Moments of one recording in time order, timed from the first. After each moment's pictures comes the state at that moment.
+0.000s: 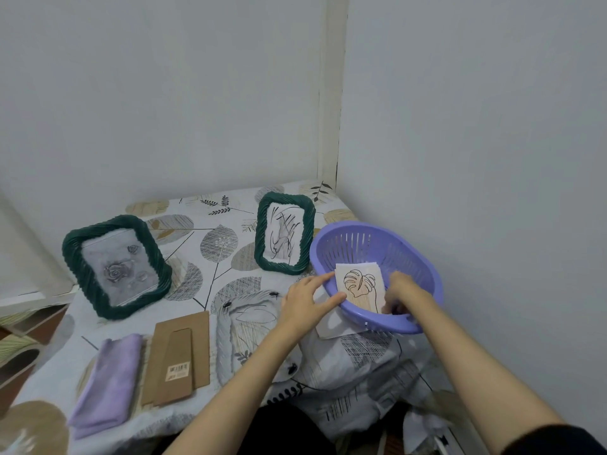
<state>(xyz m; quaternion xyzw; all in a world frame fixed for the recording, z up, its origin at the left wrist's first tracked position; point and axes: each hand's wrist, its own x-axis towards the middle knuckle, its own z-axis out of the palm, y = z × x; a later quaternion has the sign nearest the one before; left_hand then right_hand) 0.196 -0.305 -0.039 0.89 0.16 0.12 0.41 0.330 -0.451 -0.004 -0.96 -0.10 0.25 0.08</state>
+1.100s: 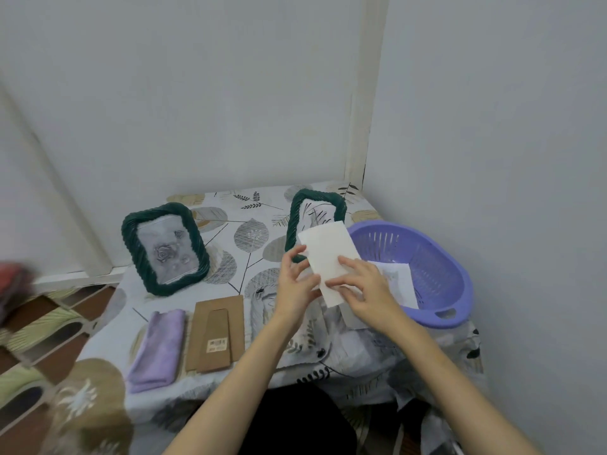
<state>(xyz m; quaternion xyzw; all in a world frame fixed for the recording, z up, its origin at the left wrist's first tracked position) 0.135 -0.291 0.004 0.54 0.18 0.27 0.77 0.220 -0.412 -0.001 -0.82 -0.45 0.03 0.36</state>
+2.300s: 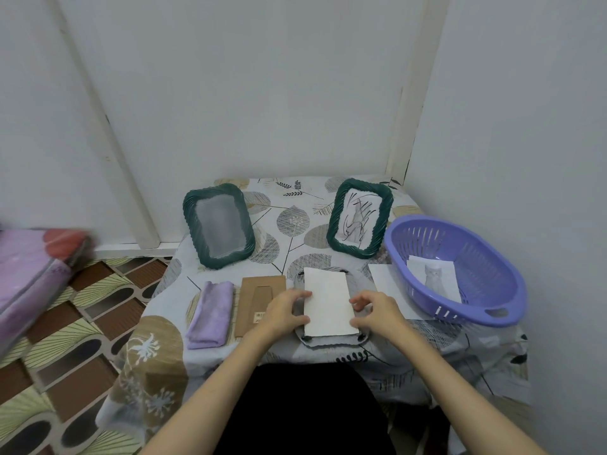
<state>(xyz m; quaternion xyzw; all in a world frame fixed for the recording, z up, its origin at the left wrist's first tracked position) 0.053 -0.217 -0.065 0.89 0.27 0.07 0.35 0.193 -0.376 -0.054 -0.85 -0.34 0.21 0.34</state>
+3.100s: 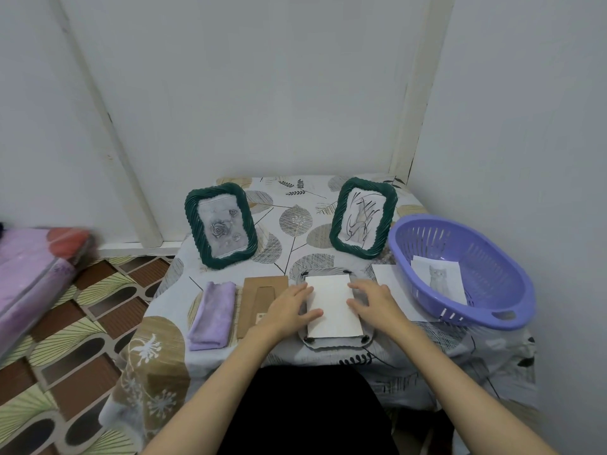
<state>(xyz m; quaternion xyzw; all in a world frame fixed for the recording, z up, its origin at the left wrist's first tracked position) 0.061 -0.213 -0.067 0.94 0.23 0.01 0.25 0.202 -0.356 -0.058 -0.87 -0.40 0.14 0.26</state>
